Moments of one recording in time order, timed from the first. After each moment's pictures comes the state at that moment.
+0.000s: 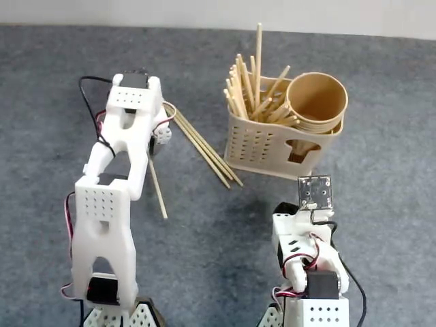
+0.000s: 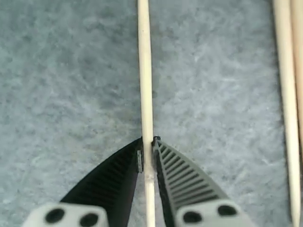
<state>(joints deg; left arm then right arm) -0.7 45.8 -37.2 94.3 28.2 -4.8 -104.5 95.7 57.4 6.2</state>
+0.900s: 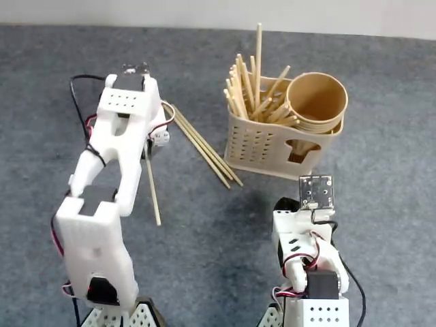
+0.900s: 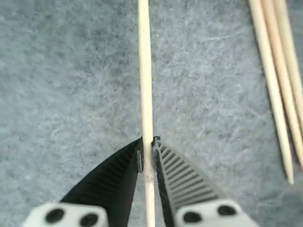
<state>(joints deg) 0.0 25.2 -17.5 90.1 25.2 -4.8 -104.5 95.7 54.5 6.2</state>
